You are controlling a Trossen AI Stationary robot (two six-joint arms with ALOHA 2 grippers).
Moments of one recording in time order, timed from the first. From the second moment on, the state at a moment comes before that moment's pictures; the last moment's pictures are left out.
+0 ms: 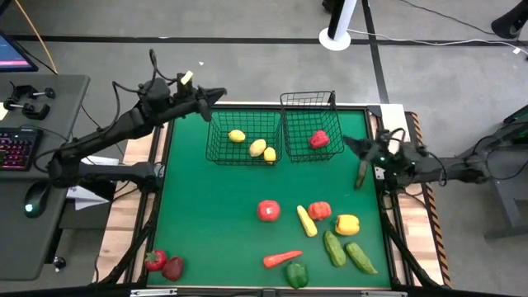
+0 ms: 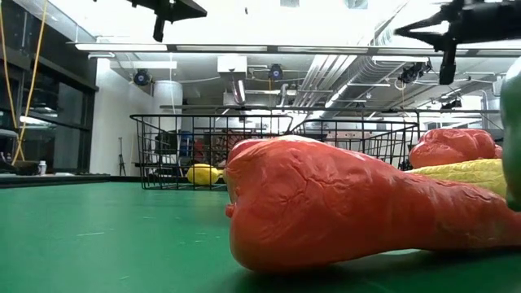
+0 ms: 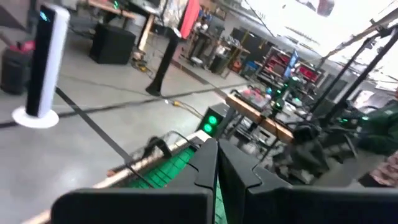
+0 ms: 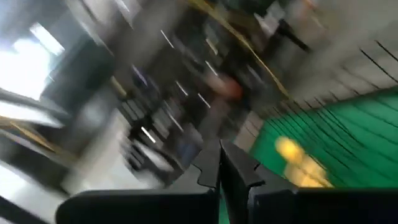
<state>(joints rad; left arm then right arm) 0.55 0.98 0.97 -0.02 0.04 -0.42 0.04 0.27 0.28 0.16 0.51 0.92</state>
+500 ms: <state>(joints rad) 0.67 0.98 0.97 -0.02 0.10 -0.33 0.09 0.77 0.88 -1.12 0.00 1.31</state>
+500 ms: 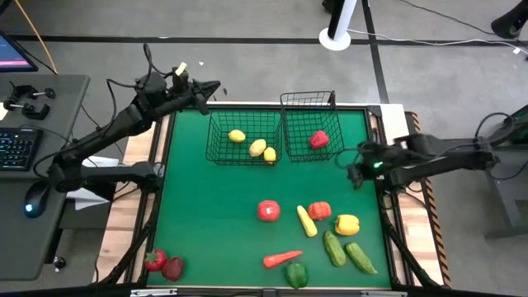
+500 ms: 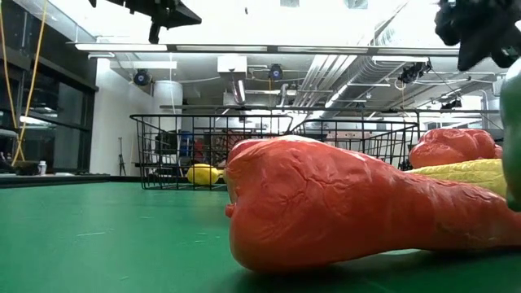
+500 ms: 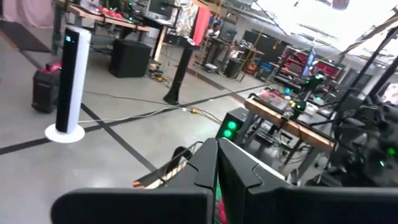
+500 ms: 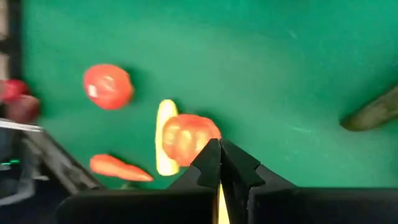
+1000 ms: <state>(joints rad) 0.71 0.98 0.97 -0.04 0.10 -0.31 0.03 1.06 0.71 -1.19 -0.03 1.52</state>
